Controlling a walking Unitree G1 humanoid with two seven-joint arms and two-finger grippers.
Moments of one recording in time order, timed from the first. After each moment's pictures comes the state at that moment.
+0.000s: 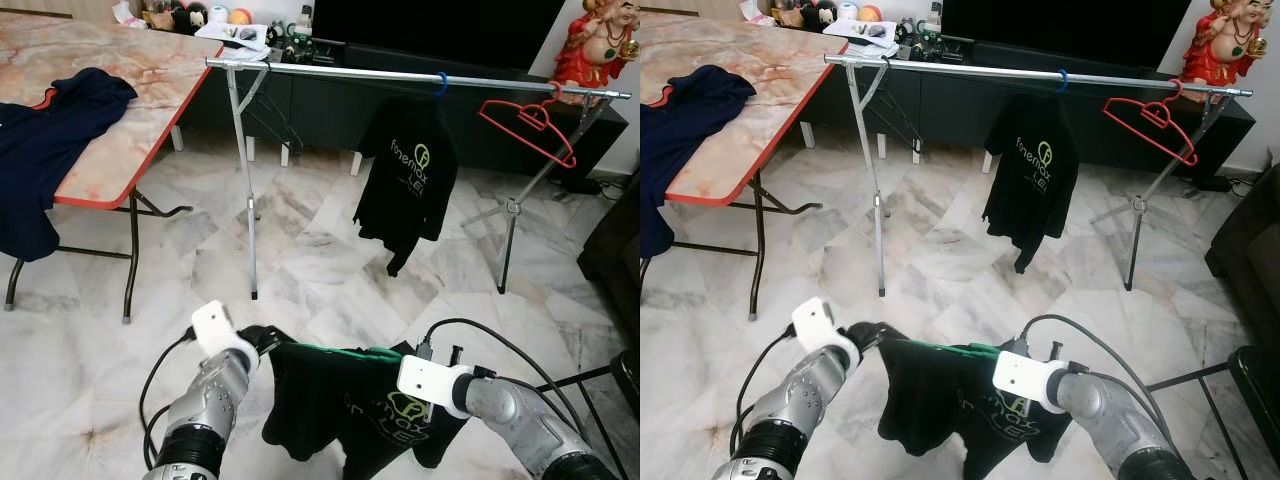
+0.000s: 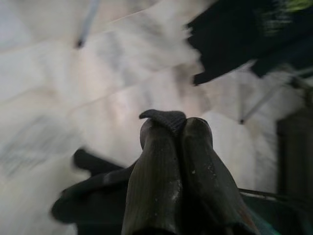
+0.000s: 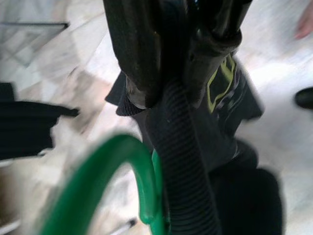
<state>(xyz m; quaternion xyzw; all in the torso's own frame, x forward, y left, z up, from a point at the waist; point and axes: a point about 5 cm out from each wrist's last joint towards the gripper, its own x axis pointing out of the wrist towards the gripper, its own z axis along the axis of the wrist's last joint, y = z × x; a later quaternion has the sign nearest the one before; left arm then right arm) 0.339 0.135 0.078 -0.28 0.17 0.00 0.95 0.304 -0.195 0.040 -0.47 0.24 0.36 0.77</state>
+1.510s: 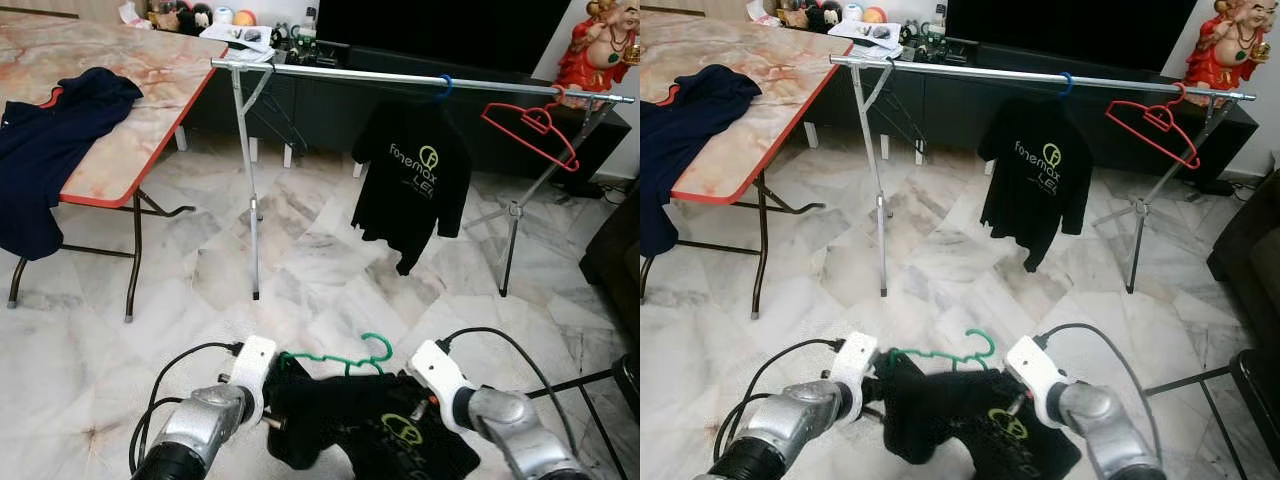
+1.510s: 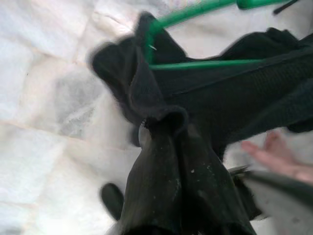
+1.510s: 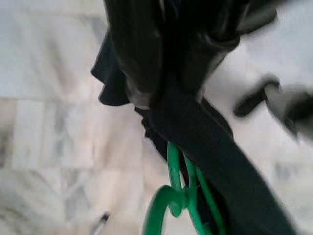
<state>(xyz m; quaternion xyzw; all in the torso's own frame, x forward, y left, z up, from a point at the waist) 0.301 0.127 0.029 0.06 0.35 -0.21 0.91 0.289 -0.187 0.035 -0.23 0.31 0.39 0.84</state>
